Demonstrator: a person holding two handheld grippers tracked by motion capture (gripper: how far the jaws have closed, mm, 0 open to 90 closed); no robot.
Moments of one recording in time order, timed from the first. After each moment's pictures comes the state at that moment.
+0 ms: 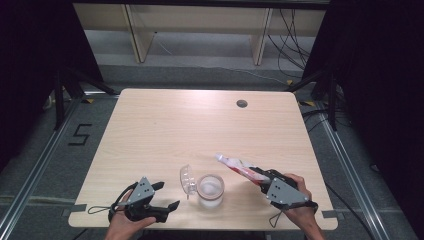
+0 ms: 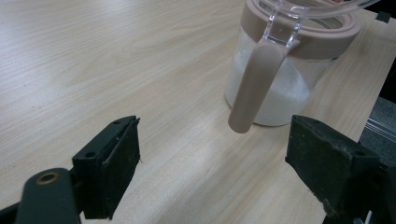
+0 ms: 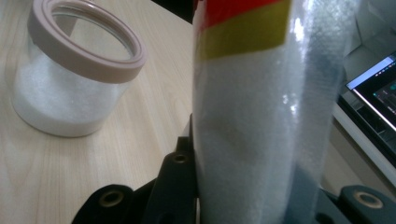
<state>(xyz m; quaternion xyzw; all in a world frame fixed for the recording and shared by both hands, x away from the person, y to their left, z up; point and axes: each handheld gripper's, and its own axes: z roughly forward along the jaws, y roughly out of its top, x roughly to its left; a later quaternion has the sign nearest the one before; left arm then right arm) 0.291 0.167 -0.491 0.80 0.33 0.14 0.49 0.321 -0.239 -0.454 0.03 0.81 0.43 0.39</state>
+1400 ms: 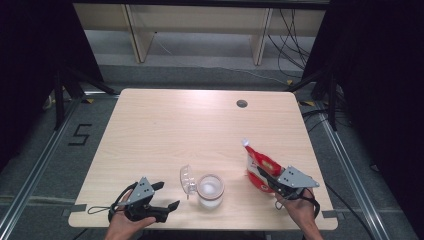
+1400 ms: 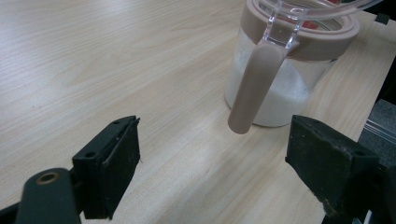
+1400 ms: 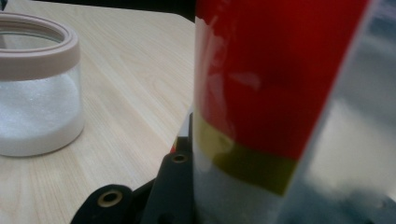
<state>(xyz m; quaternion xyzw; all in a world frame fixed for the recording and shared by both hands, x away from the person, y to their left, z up) 0.291 0.167 -0.490 0.80 0.33 0.14 0.49 0.337 -0.266 -0.476 0.24 0.78 0.49 0.31</state>
